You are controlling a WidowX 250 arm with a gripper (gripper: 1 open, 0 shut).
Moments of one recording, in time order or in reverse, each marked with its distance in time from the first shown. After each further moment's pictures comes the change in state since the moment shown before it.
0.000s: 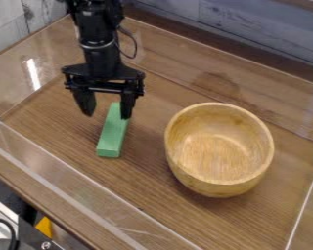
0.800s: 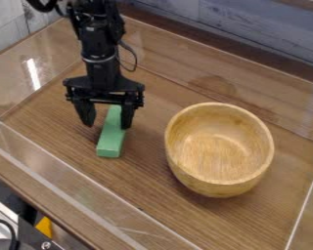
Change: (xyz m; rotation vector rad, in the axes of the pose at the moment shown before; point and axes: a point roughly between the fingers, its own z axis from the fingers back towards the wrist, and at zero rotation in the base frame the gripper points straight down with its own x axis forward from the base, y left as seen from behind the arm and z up) arm -0.002 0.003 -0.020 0.016 0.025 0.033
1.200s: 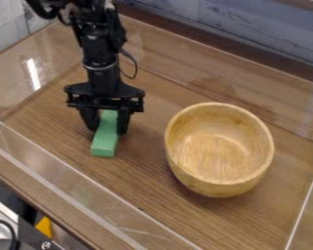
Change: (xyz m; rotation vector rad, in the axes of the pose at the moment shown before) arm 0.001 0.001 -0.008 0.007 -0.002 0.022
